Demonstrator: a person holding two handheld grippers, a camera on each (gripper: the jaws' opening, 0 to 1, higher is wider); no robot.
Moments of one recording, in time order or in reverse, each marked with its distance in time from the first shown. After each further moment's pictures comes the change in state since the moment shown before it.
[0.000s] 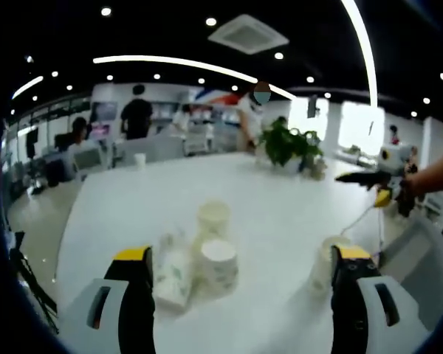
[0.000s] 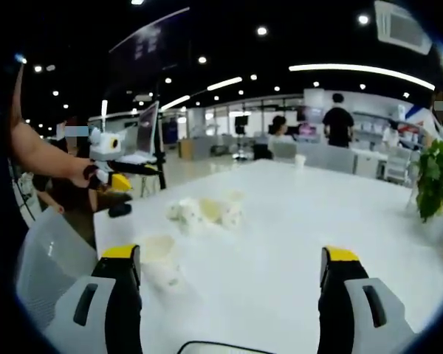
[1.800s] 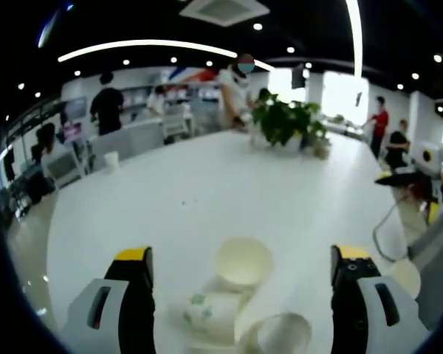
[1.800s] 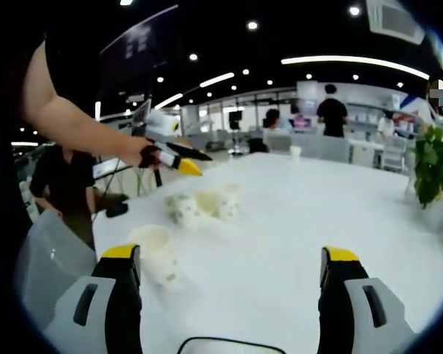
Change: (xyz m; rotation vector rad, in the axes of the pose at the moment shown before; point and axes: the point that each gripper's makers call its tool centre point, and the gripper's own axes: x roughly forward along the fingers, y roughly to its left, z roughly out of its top) left arm 0.141 0.053 0.047 0.094 0.167 -0.106; right arm 0.001 -0.010 -0.006 0.049 0.027 -0.017
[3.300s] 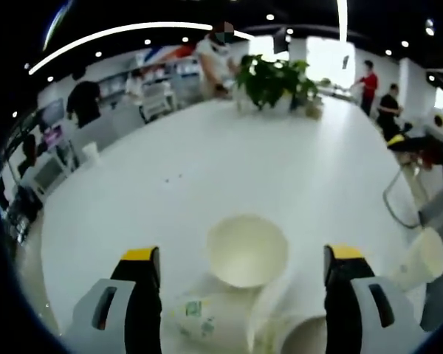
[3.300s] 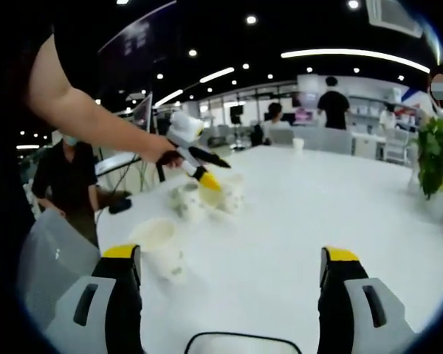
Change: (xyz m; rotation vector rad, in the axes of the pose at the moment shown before) left arm 0.049 -0.003 -0.036 0.108 0.199 -0.062; right arm 0.003 0.003 -0.006 0.022 0.029 0.012
